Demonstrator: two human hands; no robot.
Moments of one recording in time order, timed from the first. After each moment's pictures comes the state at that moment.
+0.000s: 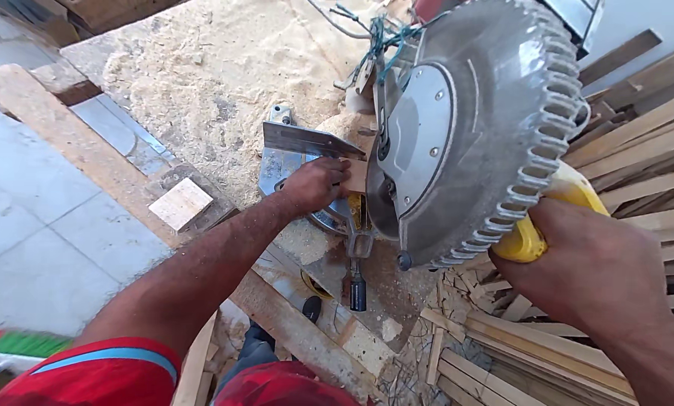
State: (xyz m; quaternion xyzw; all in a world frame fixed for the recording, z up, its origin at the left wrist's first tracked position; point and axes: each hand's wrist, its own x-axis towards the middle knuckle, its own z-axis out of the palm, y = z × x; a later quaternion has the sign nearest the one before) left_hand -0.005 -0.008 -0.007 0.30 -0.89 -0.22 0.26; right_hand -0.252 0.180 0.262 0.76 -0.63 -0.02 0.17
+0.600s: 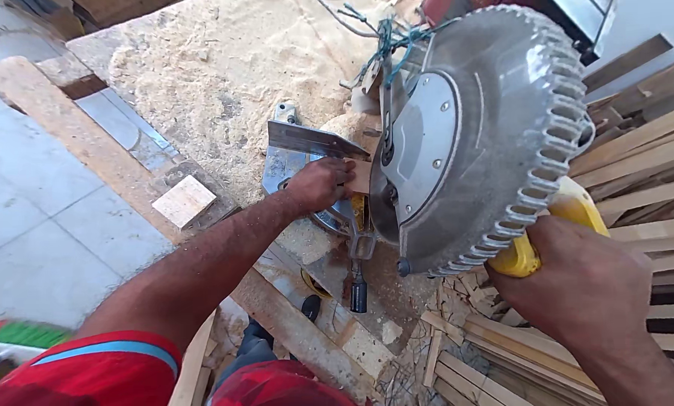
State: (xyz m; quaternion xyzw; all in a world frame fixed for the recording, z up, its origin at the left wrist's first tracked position) left_hand -0.005 -0.007 -0.004 0.30 -0.89 -0.22 0.26; right_hand -0.249 0.187 0.246 0.76 -0.62 0.02 0.20
